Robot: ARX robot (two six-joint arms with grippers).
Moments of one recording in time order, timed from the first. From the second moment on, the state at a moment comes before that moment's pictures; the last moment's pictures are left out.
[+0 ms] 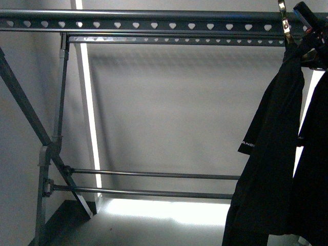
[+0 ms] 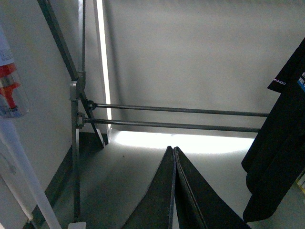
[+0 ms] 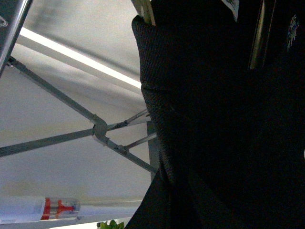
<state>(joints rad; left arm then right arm) 0.00 0.00 0.02 0.00 0.00 0.00 -0.13 2.15 2.17 -0.48 -0.43 0.68</state>
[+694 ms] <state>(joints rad) 0.00 0.00 0.02 0.00 0.00 0.00 -0.16 2.15 2.08 -0.40 -0.42 0.79</state>
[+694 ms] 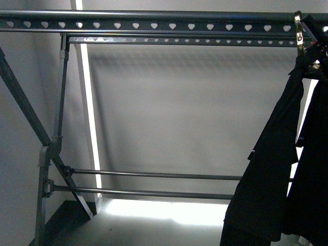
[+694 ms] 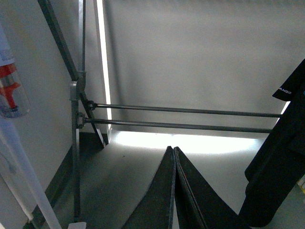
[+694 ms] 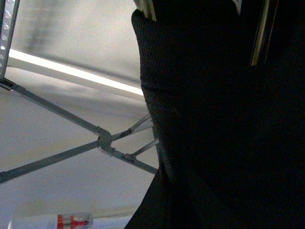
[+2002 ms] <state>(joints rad) 0.00 0.00 0.02 0.00 0.00 0.00 -0.10 2.46 2.80 -0.82 -0.40 0.69</state>
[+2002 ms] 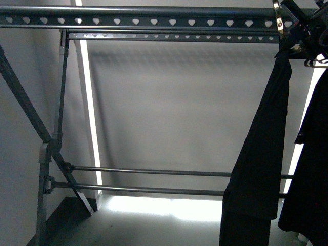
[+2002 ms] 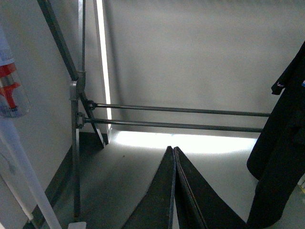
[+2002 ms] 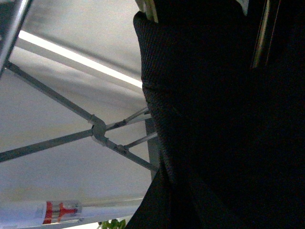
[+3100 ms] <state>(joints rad) 0.00 0.00 0.02 0.00 0.00 0.00 -0.17 1.90 1.74 -0.09 -0.35 0.55</state>
